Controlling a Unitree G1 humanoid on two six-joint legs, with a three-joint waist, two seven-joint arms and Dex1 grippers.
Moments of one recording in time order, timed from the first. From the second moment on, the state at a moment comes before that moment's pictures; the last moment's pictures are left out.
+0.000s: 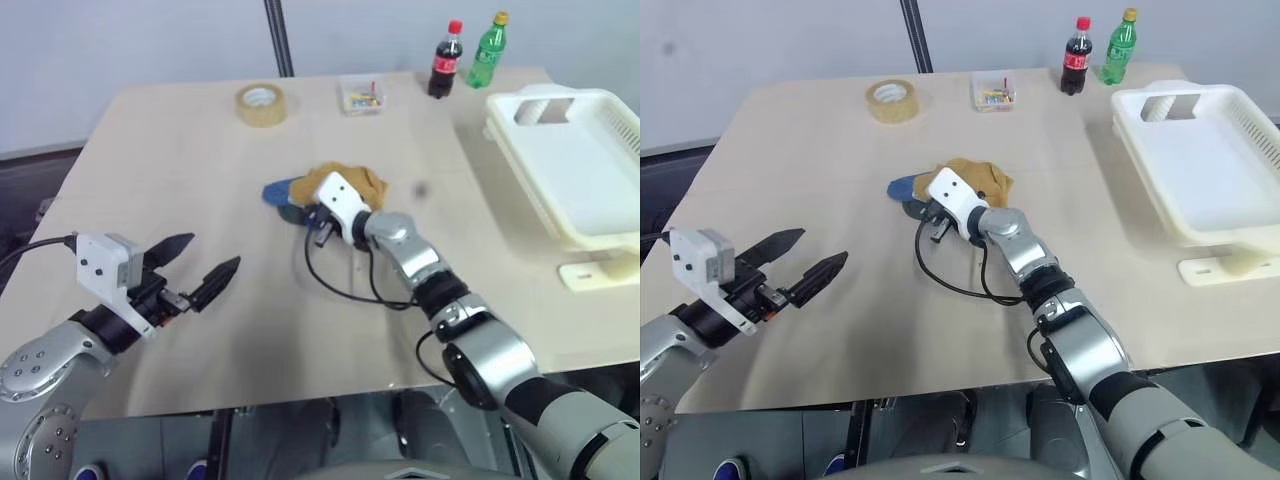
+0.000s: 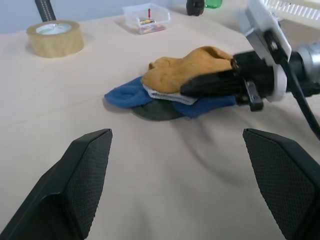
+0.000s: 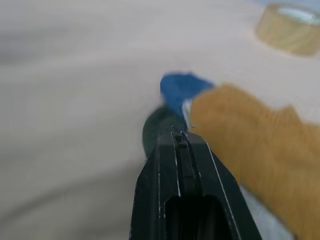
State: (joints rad) left arm 0.25 0.67 0.57 -0.65 -0.75 0.58 -0.56; right arm -0.95 0.07 0.24 0.79 -0.10 0.04 0.58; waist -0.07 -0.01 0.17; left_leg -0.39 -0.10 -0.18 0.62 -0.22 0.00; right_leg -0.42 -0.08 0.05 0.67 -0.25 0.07
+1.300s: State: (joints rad) left arm 0.30 0.66 0.60 -0.67 -0.77 0.58 -0.54; right arm -1.15 0.14 0.14 1.13 -0.07 -0.08 0.49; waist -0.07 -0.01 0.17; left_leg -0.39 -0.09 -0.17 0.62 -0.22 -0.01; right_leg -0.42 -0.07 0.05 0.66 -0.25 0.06
